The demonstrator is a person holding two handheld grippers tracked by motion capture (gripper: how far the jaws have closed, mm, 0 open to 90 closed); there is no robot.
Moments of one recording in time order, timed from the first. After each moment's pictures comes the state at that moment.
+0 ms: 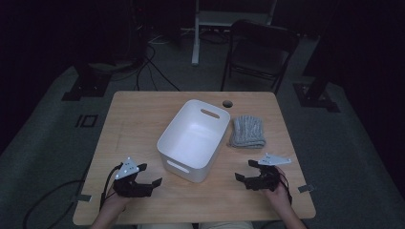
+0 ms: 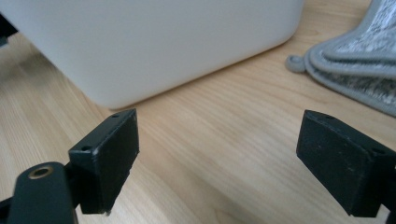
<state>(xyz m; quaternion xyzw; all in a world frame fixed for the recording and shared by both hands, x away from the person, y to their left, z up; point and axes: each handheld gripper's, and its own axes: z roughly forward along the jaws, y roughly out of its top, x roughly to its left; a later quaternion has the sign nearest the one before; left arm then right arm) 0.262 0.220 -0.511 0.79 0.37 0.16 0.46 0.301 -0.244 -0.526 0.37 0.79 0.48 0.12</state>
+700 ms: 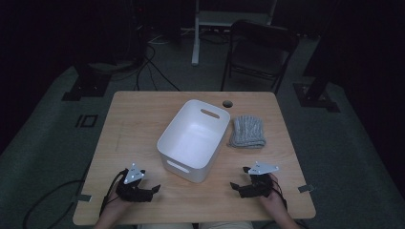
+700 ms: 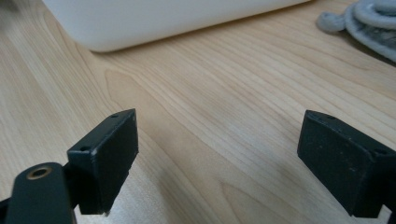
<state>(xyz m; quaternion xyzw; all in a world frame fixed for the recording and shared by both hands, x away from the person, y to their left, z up) 0.268 0.221 -0.547 0.83 0.38 0.18 0.38 0.298 -0.229 -0.562 0.33 0.83 0.44 0.14</state>
